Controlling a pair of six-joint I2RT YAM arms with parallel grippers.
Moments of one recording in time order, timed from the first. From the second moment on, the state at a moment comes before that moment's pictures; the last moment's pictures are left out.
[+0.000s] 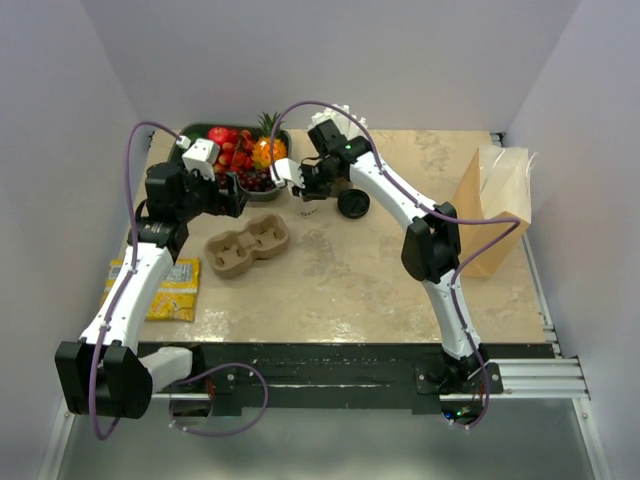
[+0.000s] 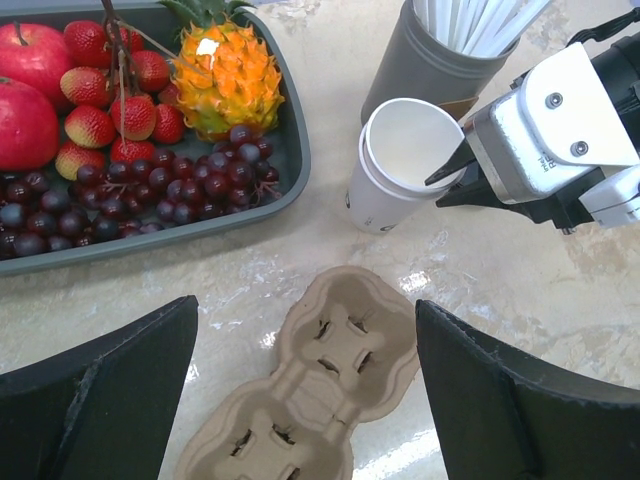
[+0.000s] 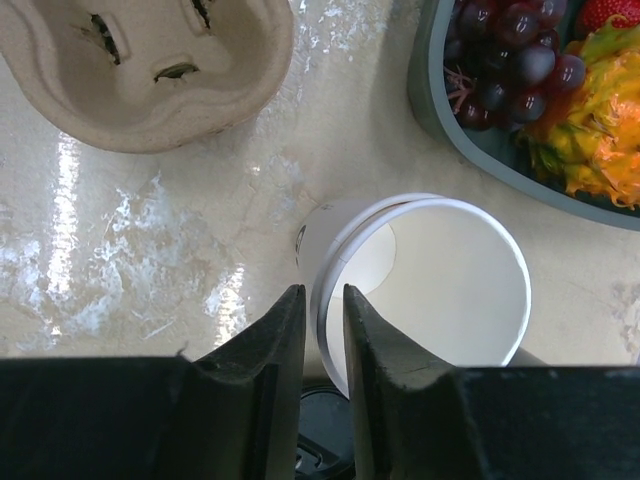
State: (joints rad) left arm -0.07 1.15 0.97 -0.18 0.36 -0.04; right arm 0.60 2.31 2.26 -0.96 -0.46 -1.11
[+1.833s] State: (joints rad) left arm -0.07 1.16 0.95 -0.16 0.38 -0.05; right arm 0.60 2.31 2.26 -0.92 -0.45 -1.02
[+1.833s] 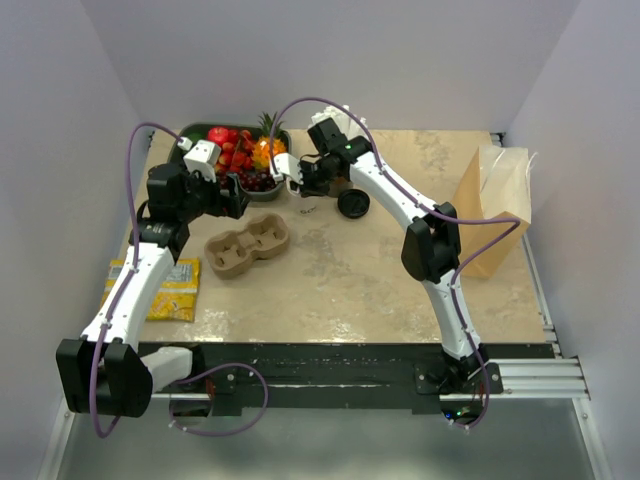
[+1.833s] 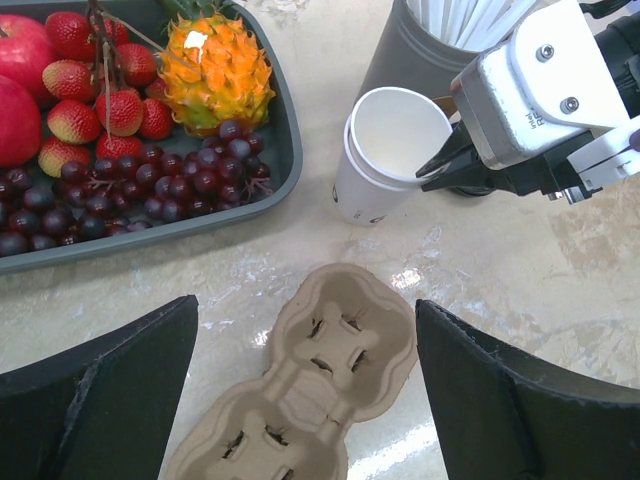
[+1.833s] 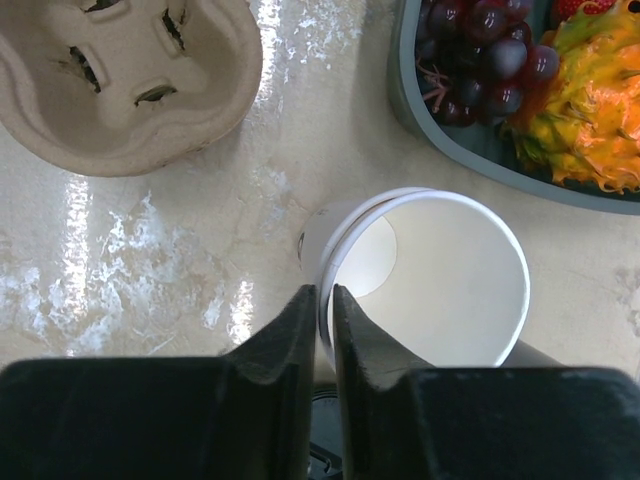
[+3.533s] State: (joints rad) left arm -0.07 1.22 0.90 -0.11 0.41 -0.17; right arm 0.69 2.01 1.74 -0.46 -0.22 -1.01
